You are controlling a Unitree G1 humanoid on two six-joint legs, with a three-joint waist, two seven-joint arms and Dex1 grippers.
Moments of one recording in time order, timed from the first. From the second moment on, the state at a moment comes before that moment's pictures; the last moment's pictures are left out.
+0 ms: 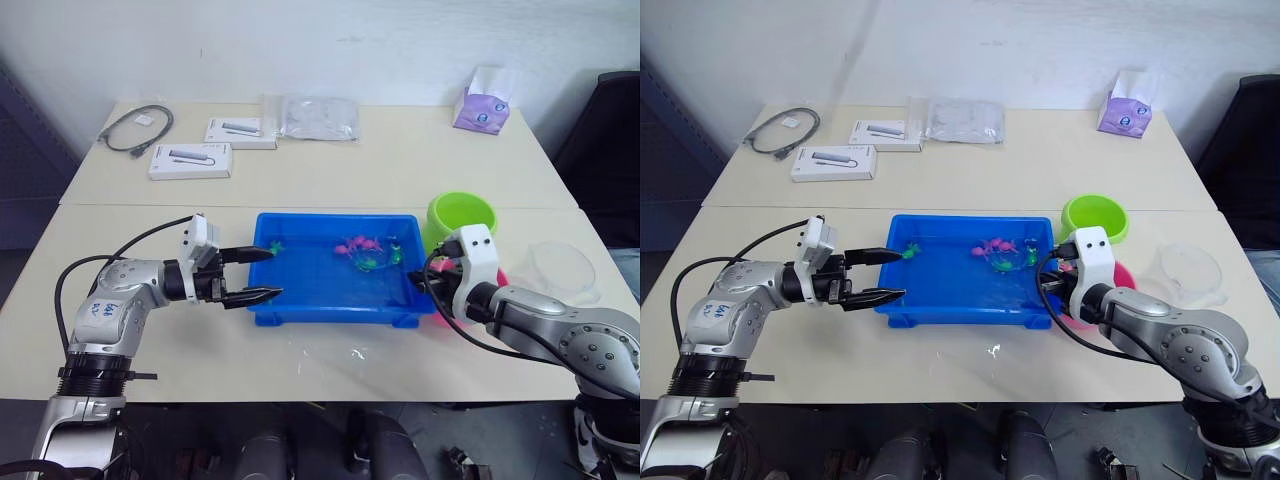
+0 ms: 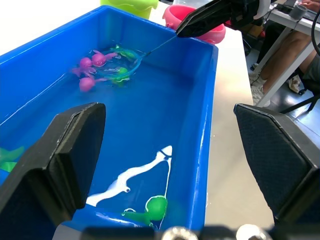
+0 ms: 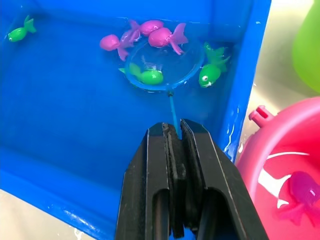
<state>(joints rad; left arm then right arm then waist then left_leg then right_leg) -0.44 0.63 0.06 0.09 -0.48 0.41 -1.18 -0.31 -0.76 -0.01 -0.44 1.26 1.01 -0.27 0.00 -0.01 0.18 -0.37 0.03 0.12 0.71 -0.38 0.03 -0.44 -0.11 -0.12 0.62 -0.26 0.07</state>
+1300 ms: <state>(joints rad) -0.43 0.64 0.07 0.04 -0.53 0.46 -1.16 -0.10 -0.80 -0.26 -0.68 1.11 1.04 0.10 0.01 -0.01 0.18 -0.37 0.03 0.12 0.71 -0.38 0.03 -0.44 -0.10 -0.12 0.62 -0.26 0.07</state>
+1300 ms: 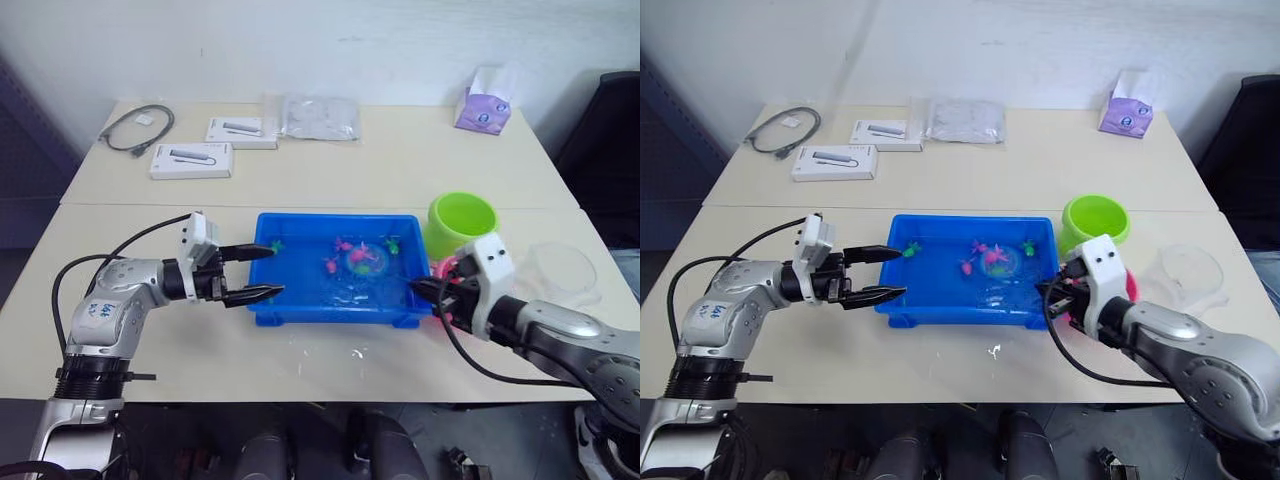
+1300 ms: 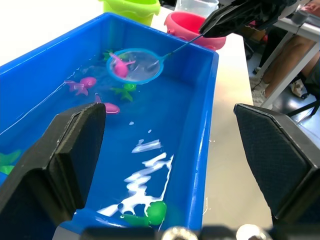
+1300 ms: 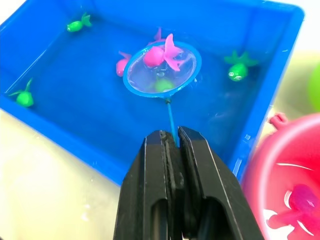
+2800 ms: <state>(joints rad) -0.61 0.57 -0.04 0.21 -0.48 0.35 -1.31 0.56 -0.57 -0.69 -0.32 -0.37 -0.62 0.36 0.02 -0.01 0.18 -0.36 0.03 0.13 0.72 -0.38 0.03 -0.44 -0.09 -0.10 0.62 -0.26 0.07</state>
